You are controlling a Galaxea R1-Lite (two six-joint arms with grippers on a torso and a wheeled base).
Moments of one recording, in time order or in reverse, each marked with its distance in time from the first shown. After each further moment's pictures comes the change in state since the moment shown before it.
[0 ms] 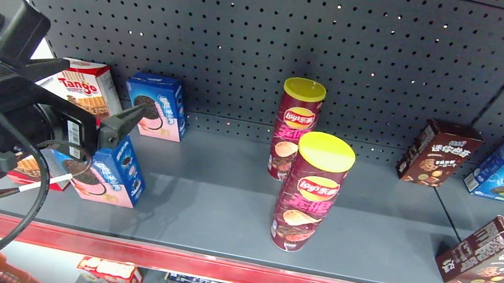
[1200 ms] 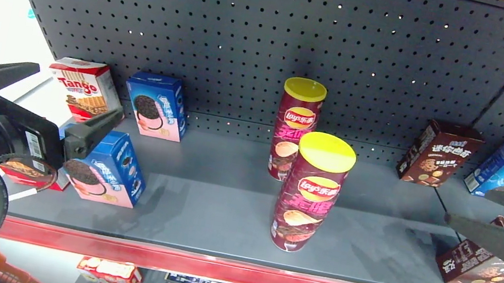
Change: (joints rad) left arm 0.006 -0.099 0.075 0.001 0.000 -0.011; right arm 0.447 1.083 -0.864 0.044 0.083 -0.077
